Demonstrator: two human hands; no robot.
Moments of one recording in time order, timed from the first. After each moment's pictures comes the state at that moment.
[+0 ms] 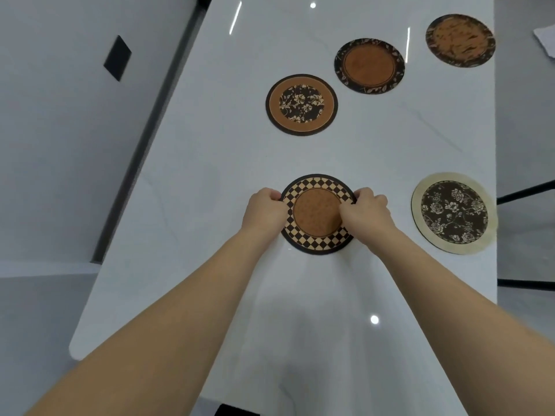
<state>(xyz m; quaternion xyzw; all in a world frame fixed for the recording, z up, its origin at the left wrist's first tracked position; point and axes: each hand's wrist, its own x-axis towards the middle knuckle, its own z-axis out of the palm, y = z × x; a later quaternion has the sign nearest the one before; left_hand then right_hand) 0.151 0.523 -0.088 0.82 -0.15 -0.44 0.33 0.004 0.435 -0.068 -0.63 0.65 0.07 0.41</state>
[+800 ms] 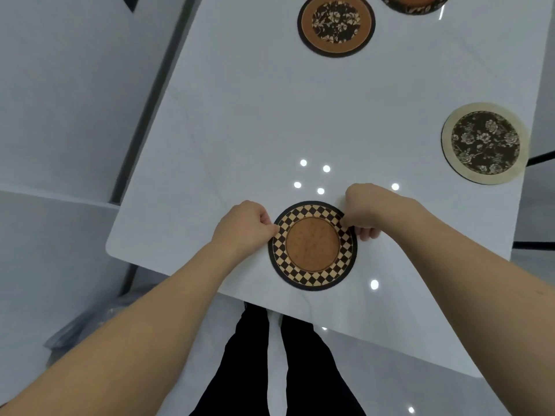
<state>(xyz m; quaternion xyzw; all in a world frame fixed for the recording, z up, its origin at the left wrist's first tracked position) 0.125 0.702 -0.092 0.85 -0.33 -0.40 0.11 -0.018 0.533 -0.065 -0.72 0.44 0.42 0.33</state>
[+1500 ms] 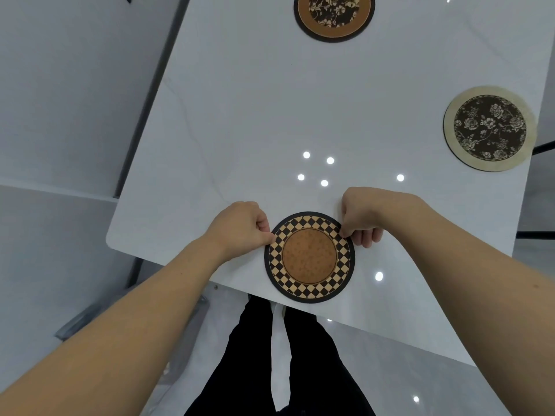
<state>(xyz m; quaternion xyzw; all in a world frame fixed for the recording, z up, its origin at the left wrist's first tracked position) 0.128 0.716 -0.092 0.80 -0.42 -0.42 0.07 -0.031 0.539 -0.068 -0.69 0.38 0.49 0.37</state>
